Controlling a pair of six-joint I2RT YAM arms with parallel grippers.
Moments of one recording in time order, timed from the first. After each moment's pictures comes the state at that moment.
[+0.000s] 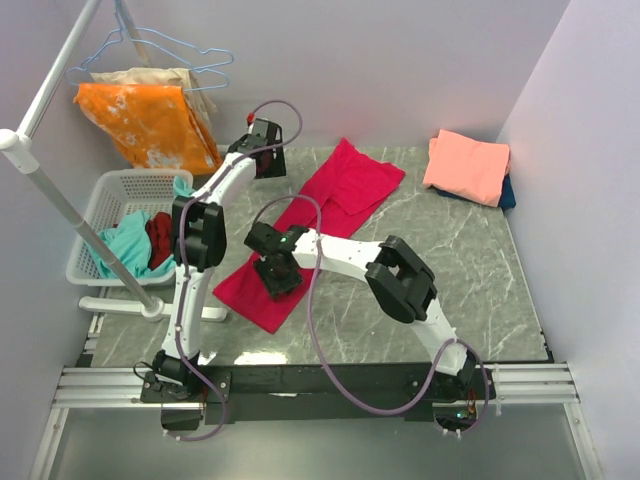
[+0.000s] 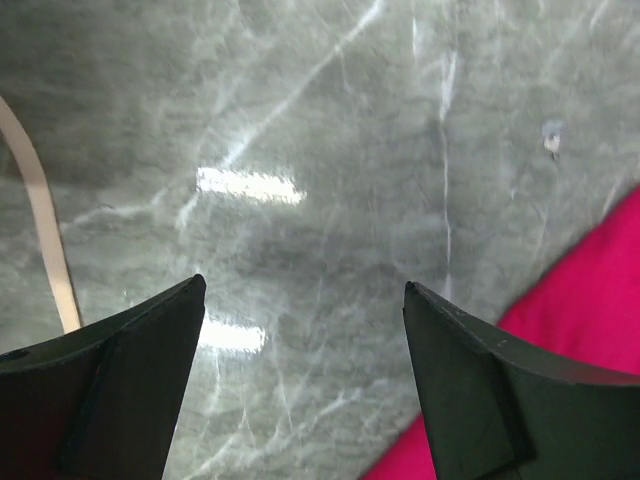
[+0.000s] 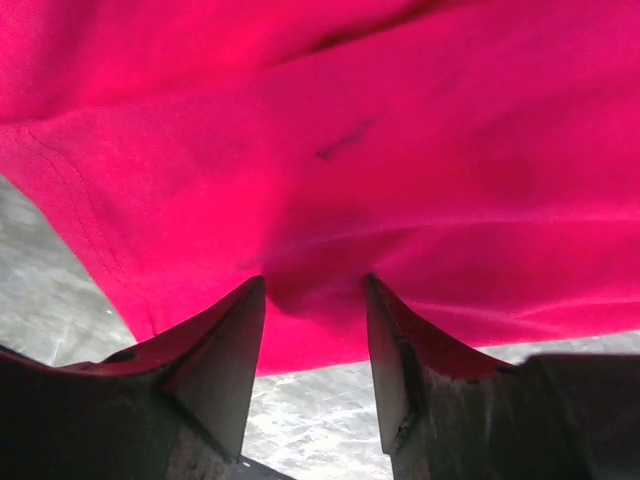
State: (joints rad) left arm -0.30 2.43 2.21 -0.63 -0.30 -0.36; right arm 1.01 2.20 1.74 -0.80 -0.03 0.46
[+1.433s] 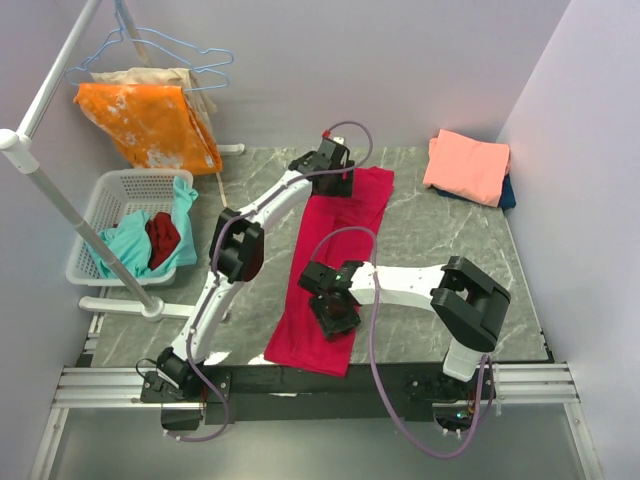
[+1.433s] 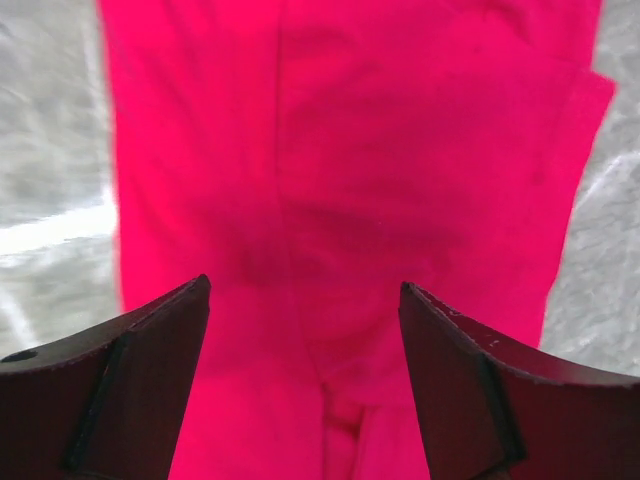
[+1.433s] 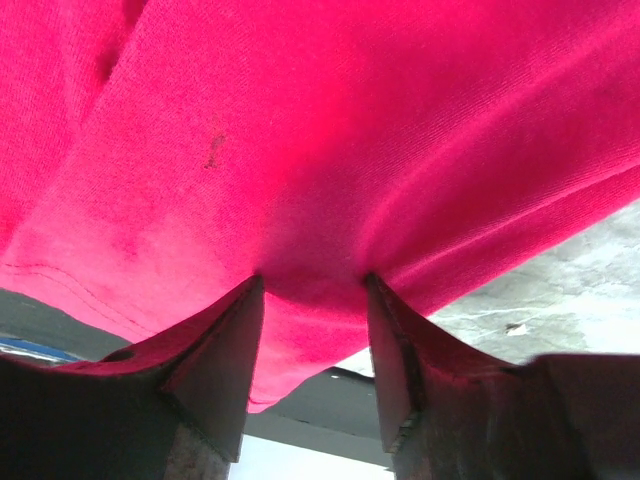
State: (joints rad) left arm -0.59 2.54 2.39 -0.65 -0.12 -0.41; right arm 1.05 1.72 1.03 -0.74 -0.02 0.62
